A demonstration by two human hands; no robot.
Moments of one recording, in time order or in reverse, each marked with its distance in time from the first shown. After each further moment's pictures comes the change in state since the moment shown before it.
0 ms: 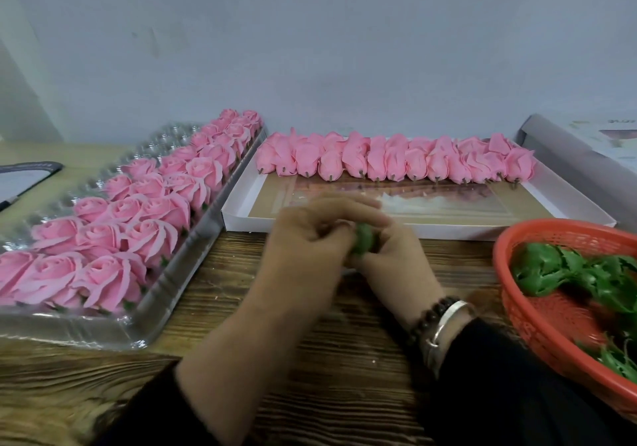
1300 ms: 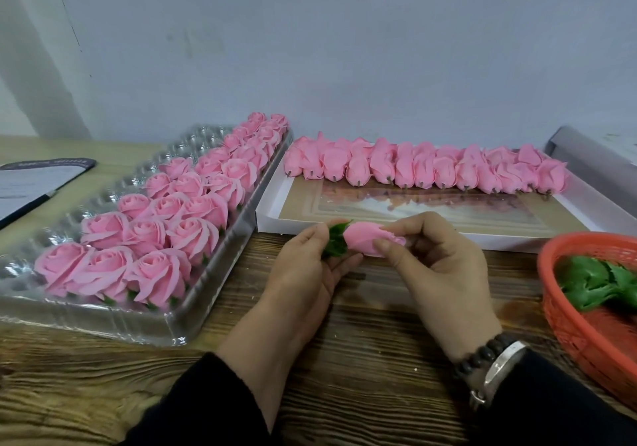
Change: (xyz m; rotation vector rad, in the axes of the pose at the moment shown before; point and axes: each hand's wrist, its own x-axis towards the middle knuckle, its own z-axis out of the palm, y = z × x) left_hand 0.016 -0.053 -0.040 -0.546 0.237 -0.430; right_hand -0.016 -0.008 0.010 -0.001 0.231 -0.183
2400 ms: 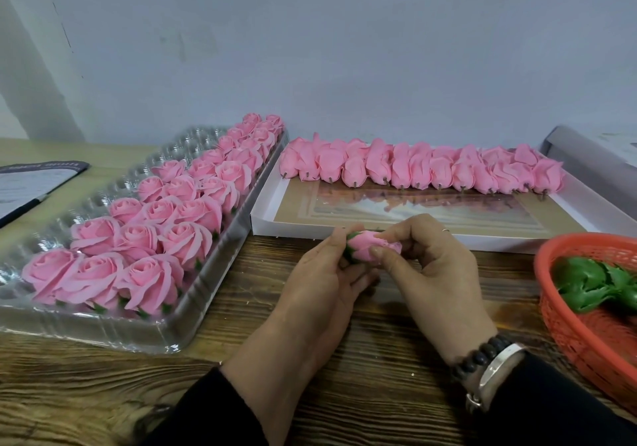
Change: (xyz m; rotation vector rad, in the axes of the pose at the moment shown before) left_hand -0.015 -0.010 0.015 -0.031 -0.113 -0.076; right_hand 0.003 0.002 -0.001 -0.192 -0.035 -0.055
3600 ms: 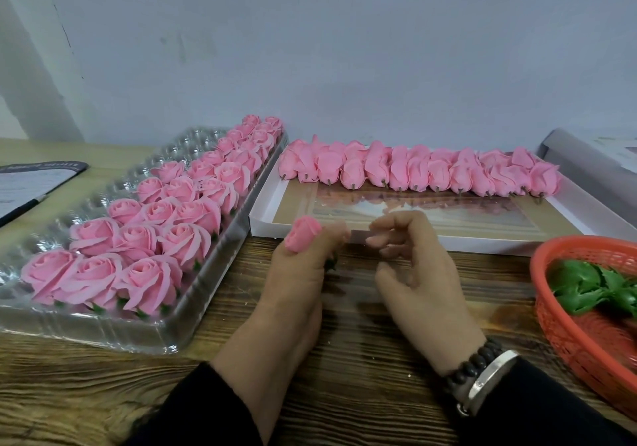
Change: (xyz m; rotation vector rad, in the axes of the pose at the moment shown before) left_hand -0.004 0.013 0.000 0.151 0.112 0.203; right_hand -0.005 -0.003 0.005 0.016 -0.114 -0.040
